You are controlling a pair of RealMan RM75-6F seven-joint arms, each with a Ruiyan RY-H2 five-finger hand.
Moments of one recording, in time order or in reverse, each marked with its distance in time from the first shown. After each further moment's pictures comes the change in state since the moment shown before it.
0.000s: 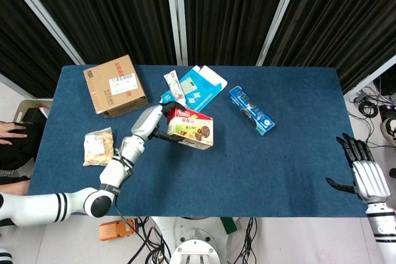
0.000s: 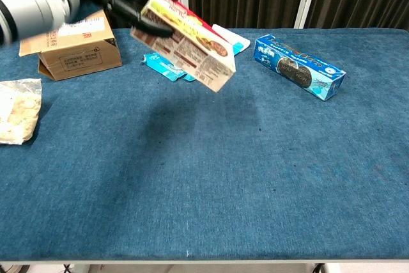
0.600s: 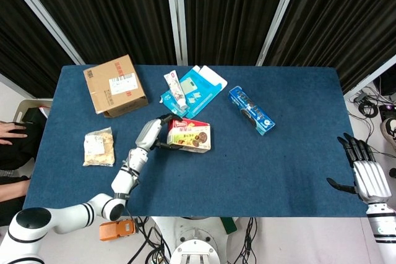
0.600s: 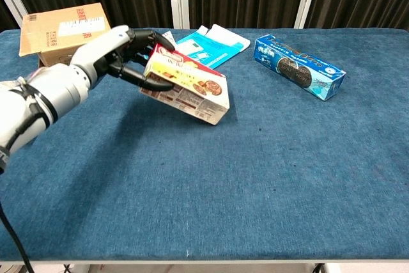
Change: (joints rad) left arm 0.106 -0.358 0.074 0.550 0.308 0.042 -0.303; right arm -0.005 0.011 0.003 -0.032 0.013 -0.002 -0.031
